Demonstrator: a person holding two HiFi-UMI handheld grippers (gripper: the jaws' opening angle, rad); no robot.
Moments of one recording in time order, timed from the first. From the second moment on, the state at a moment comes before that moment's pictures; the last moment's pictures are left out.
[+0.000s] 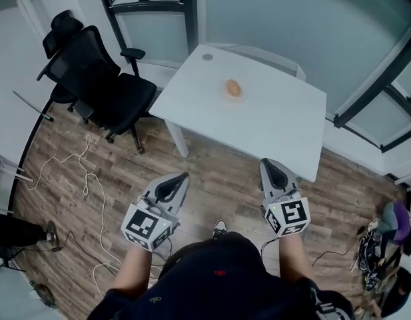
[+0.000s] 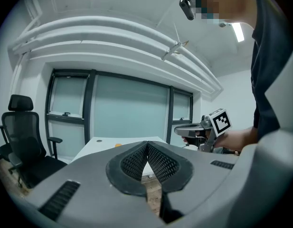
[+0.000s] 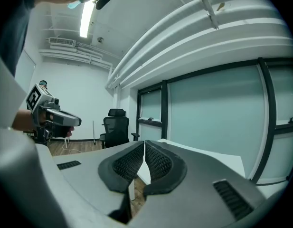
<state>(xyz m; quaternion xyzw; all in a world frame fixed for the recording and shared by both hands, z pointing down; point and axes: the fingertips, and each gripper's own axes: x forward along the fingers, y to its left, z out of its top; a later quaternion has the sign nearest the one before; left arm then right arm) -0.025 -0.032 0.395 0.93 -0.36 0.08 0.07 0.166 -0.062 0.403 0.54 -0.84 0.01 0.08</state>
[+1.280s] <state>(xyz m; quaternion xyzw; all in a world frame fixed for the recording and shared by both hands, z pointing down) -0.057 -0.399 0.423 0.93 -0.34 0.10 0.07 0.156 -0.371 0.437 0.58 -0.80 0.03 0.12</state>
